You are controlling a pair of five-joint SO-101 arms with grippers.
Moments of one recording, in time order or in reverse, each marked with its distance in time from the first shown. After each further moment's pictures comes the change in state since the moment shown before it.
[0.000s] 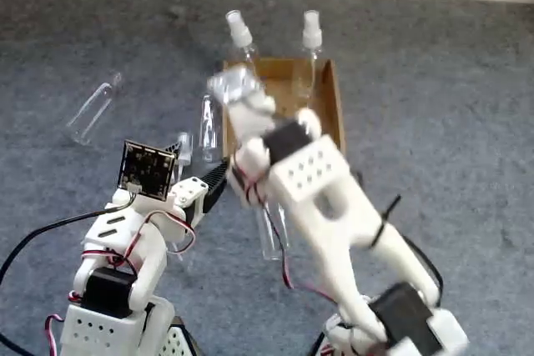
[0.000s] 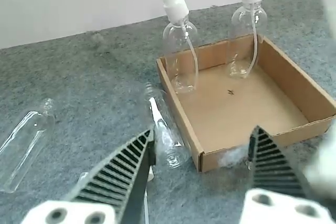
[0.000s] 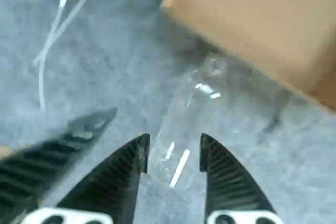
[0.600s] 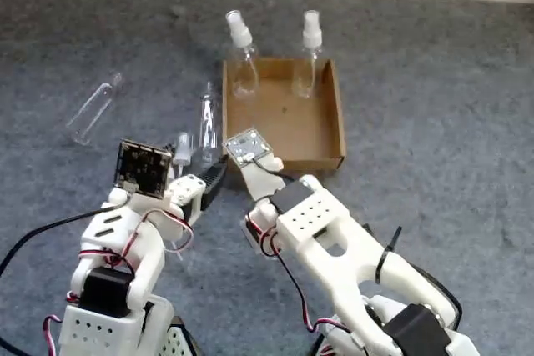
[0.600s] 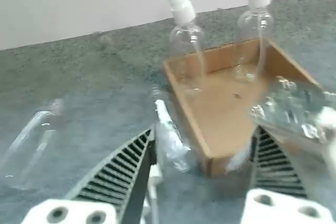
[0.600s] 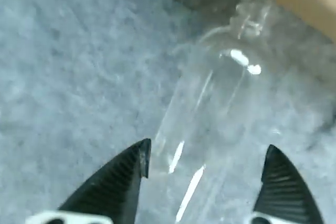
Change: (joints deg) left arm -1.8 0.1 -1.7 0.0 0.0; right arm -1.2 -6.2 33.1 -25.1 -1.1
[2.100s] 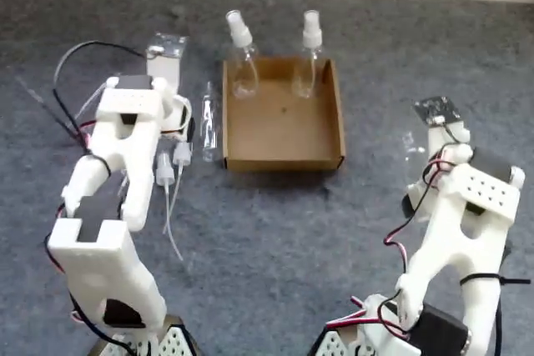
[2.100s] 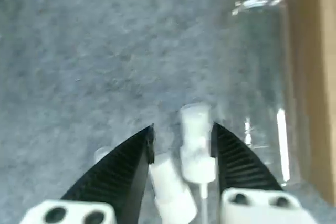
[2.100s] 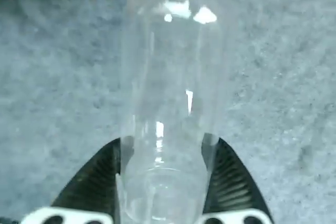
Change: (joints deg) left arm -11.3 107.1 -69.6 17.8 -4.5; right arm 64.7 -0.4 -14.3 12.6 45.4
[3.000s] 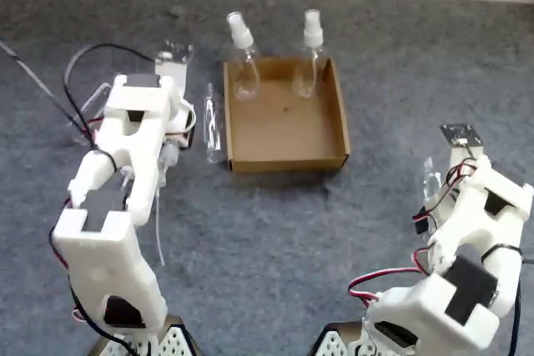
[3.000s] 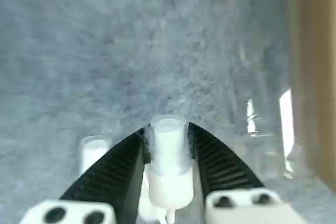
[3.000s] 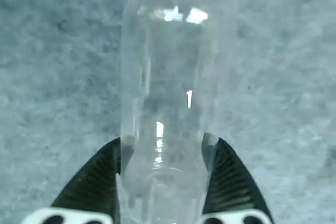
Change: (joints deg) left arm 0.8 2.2 -2.9 5.1 0.5; right arm 8.5 20.9 -1.8 -10.5 0.0
